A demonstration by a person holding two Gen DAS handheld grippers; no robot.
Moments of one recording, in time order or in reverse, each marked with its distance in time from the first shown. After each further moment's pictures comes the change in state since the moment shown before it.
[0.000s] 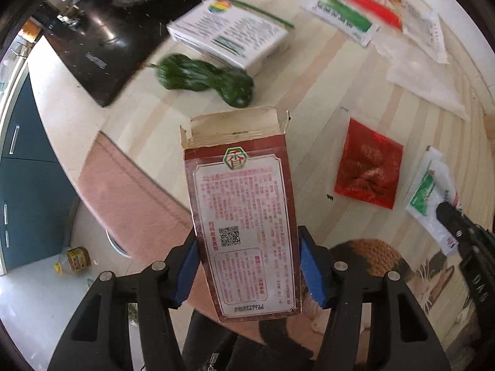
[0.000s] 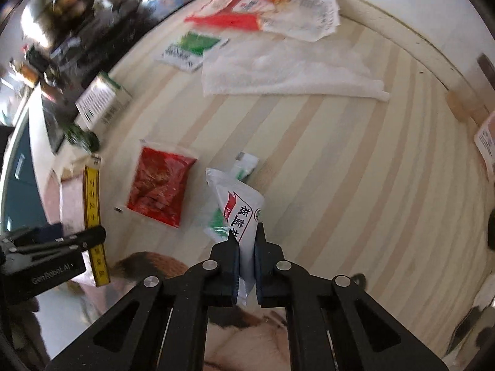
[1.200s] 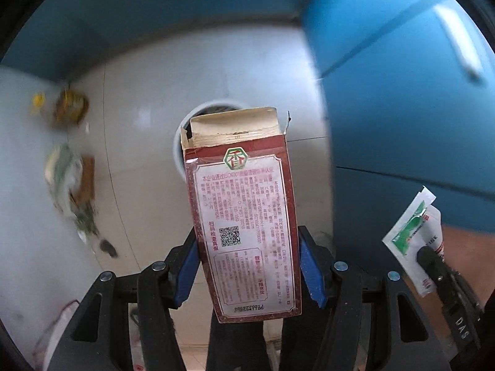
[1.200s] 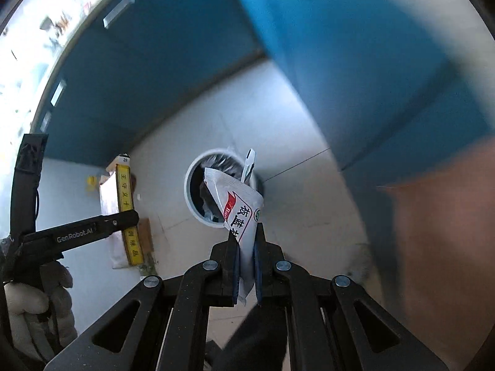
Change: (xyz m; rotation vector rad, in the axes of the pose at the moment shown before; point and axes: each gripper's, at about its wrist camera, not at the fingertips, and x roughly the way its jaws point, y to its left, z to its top) left arm 0.206 0.496 -0.214 -0.804 0.138 -0.161; right arm 0.211 0.499 -0.153 -0.517 0.272 0.265
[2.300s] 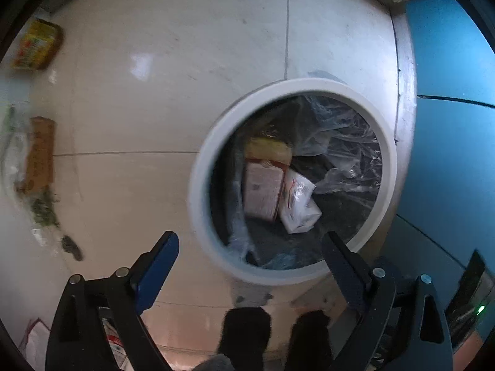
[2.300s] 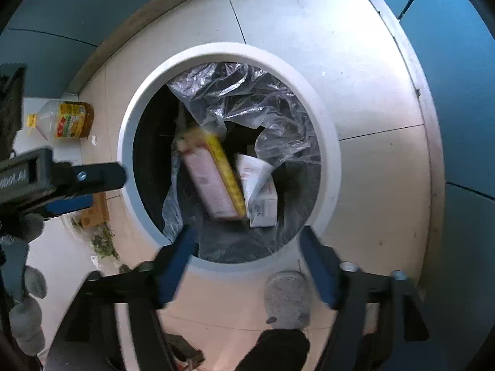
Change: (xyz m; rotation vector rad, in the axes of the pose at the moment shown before) left arm 0.237 0.138 0.094 -0.182 0.125 -0.059; right arm 0.406 0.053 0.035 -0.177 0.280 -0.071
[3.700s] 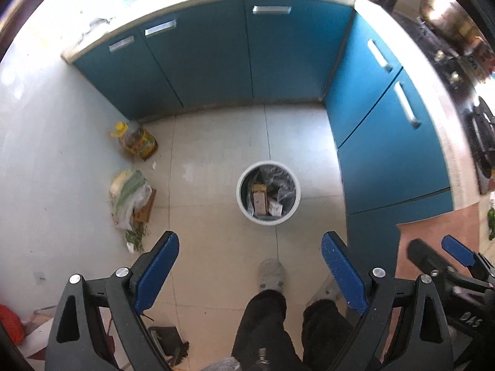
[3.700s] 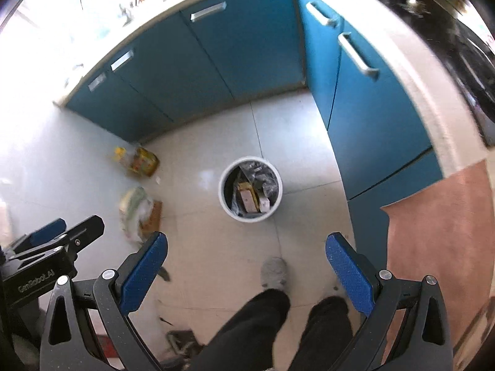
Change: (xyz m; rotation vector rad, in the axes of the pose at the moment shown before) left arm -0.433 -0.115 -0.337 0.135 -0.570 0.163; right arm -0.560 0.025 -0.239 -0.046 -0.403 0.044
